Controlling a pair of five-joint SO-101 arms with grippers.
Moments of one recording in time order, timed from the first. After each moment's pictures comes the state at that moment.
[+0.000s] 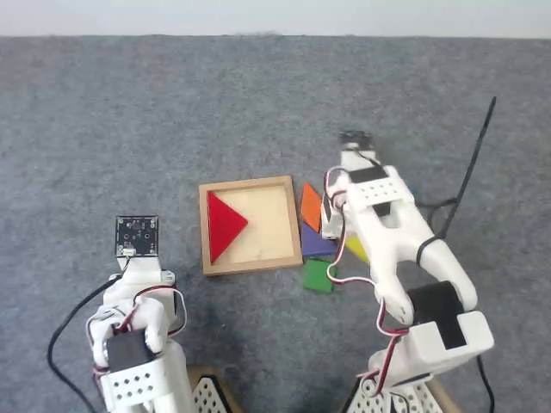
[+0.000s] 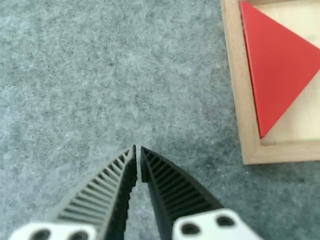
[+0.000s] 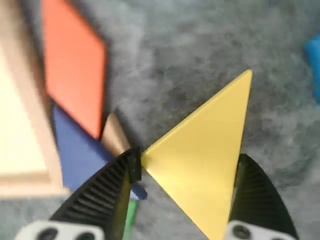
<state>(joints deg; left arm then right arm) -22.0 -102.8 97.0 72.0 -7.6 -18.3 4.4 26.6 63.1 -11.7</state>
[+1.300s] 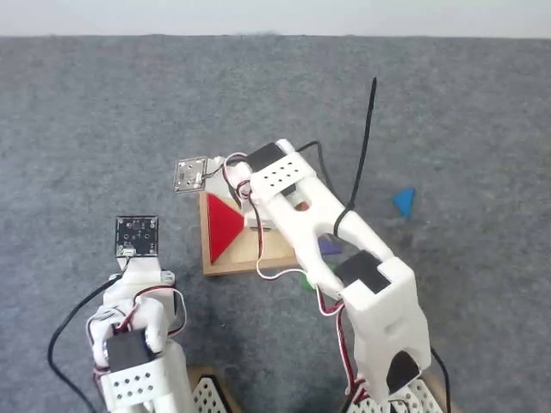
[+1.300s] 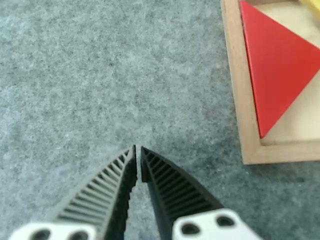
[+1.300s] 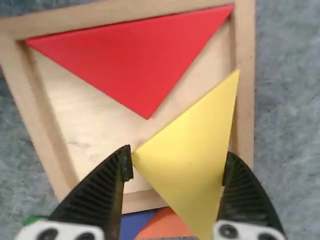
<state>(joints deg) -22.0 -102.8 97.0 72.0 -7.6 -39.3 29.2 -12.2 70.6 52.4</state>
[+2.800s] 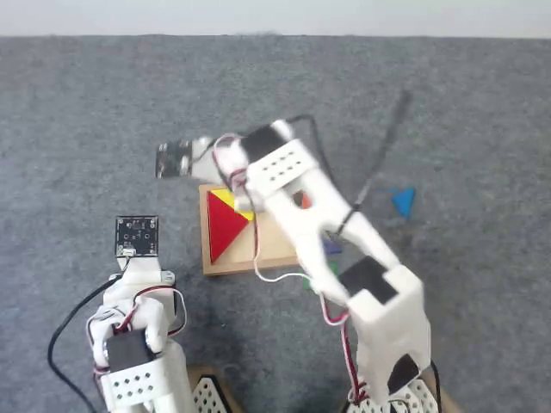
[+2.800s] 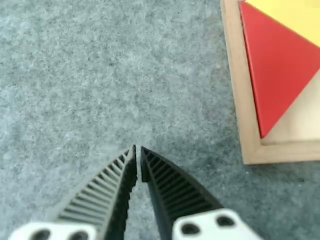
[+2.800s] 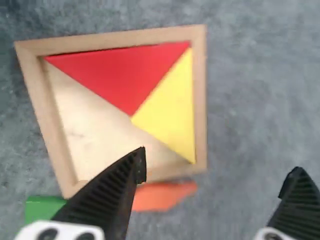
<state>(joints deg) -22.0 -102.8 97.0 72.0 -7.6 -39.9 24.0 -24.3 80.8 53.6</state>
